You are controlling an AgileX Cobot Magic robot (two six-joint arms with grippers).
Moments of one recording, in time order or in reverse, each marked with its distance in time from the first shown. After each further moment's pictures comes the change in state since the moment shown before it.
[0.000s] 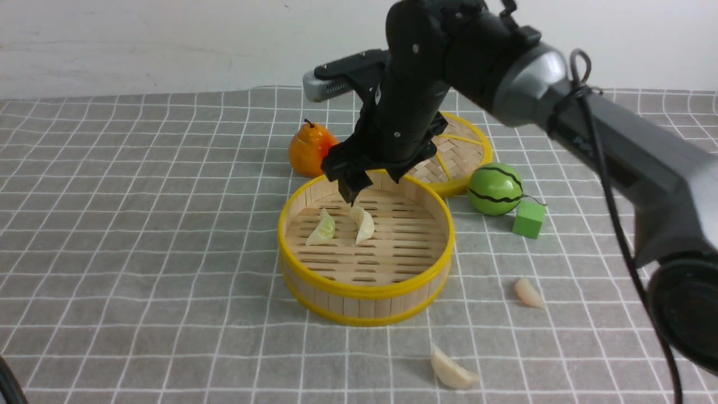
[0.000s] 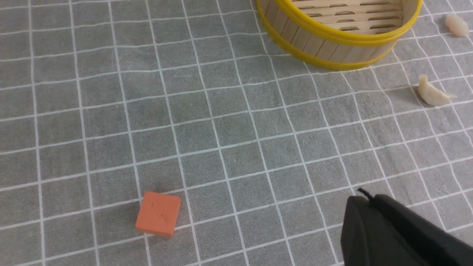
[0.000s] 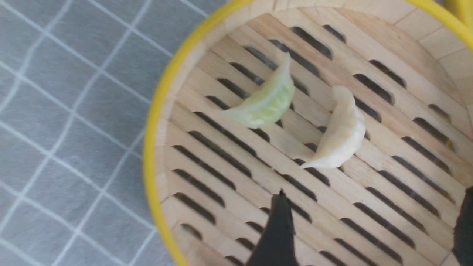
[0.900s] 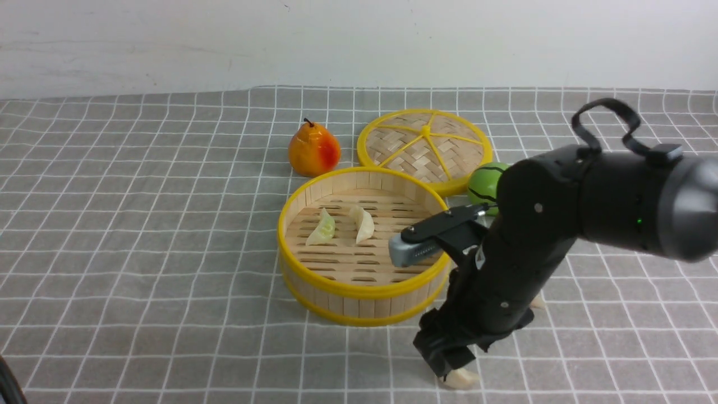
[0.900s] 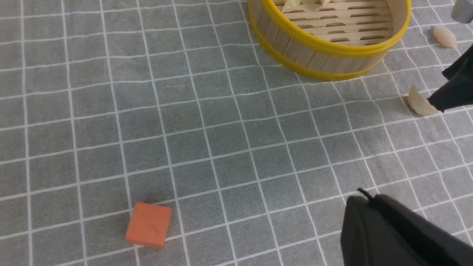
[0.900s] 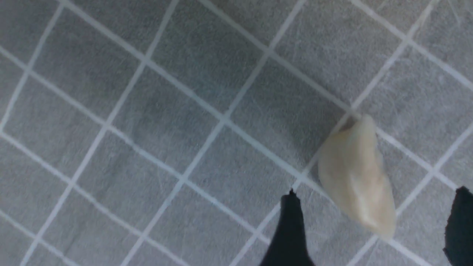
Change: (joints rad) right arm 0.002 -0.414 1.086 0.080 -0.407 -0.040; left arm 0.000 0.000 0.000 -0.017 -0.025 0.001
